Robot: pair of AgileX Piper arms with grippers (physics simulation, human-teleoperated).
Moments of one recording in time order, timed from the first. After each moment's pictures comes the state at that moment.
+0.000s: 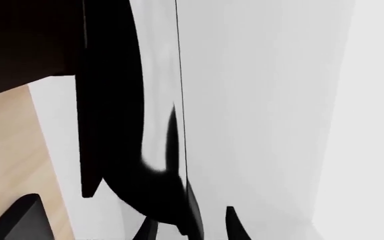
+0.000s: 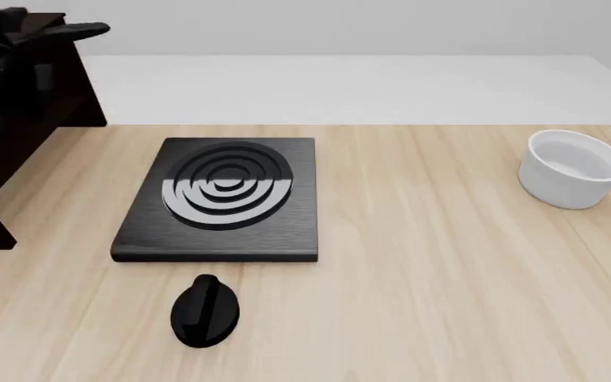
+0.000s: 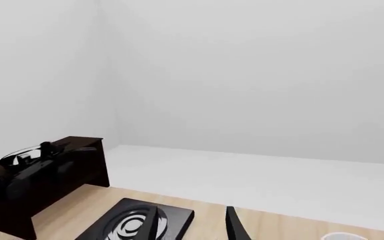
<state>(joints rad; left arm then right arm) 0.15 1.61 -0.93 -0.65 -1.54 0.36 0.17 -0.59 0.22 0.08</state>
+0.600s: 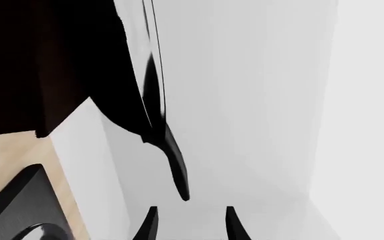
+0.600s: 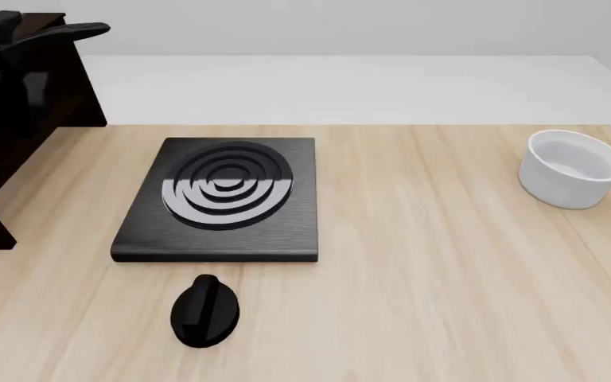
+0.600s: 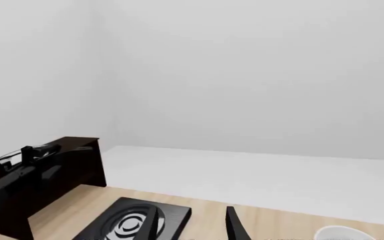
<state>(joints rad) 0.10 1.39 -0.71 -0.69 -1.48 0.34 0.13 -0.57 0.24 0.09</state>
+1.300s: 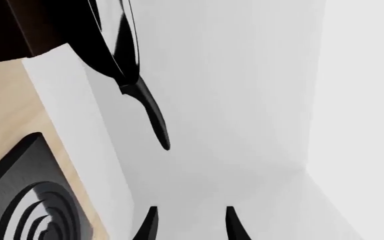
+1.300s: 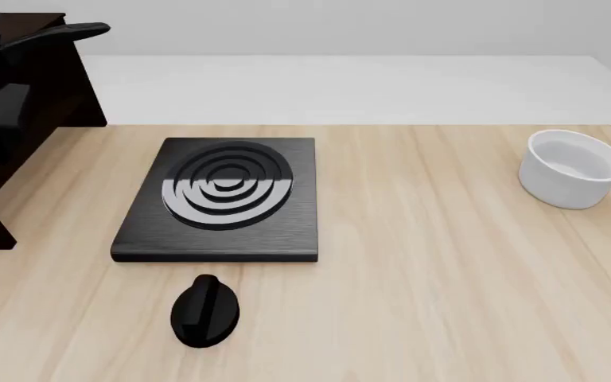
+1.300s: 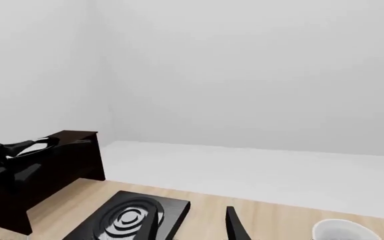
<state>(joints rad) 0.03 1.04 -0.52 -0.56 -1.43 0.34 0.11 -0.54 0.26 0.09</state>
